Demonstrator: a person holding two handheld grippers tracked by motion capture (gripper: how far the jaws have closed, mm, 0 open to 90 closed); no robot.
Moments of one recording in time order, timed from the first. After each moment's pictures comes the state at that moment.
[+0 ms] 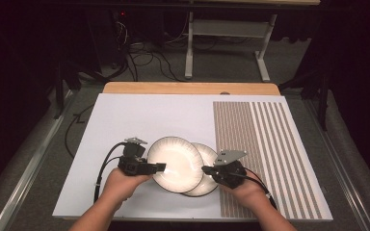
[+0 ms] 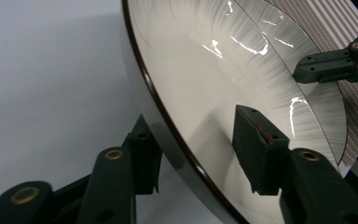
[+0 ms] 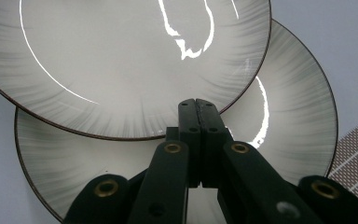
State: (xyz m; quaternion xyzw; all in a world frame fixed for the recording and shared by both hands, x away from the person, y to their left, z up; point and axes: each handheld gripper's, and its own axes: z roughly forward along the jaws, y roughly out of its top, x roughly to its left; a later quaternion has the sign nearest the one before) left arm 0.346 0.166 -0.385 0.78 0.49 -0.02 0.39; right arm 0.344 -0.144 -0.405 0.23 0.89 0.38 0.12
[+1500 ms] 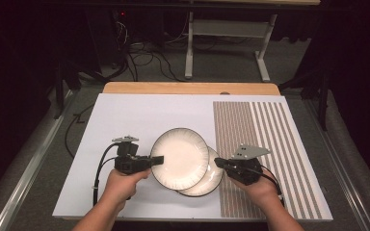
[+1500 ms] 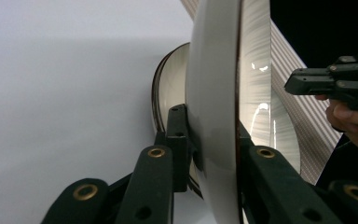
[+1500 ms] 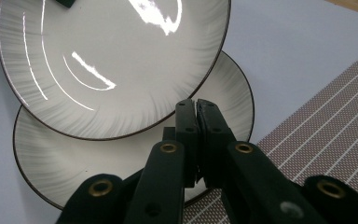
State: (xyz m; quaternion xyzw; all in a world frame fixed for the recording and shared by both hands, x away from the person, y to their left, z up) left arm 0.341 0.176 -0.382 0.72 0.50 -0.03 0.49; right arm 0.344 -0.181 -0.386 0.28 0.85 0.43 0.14
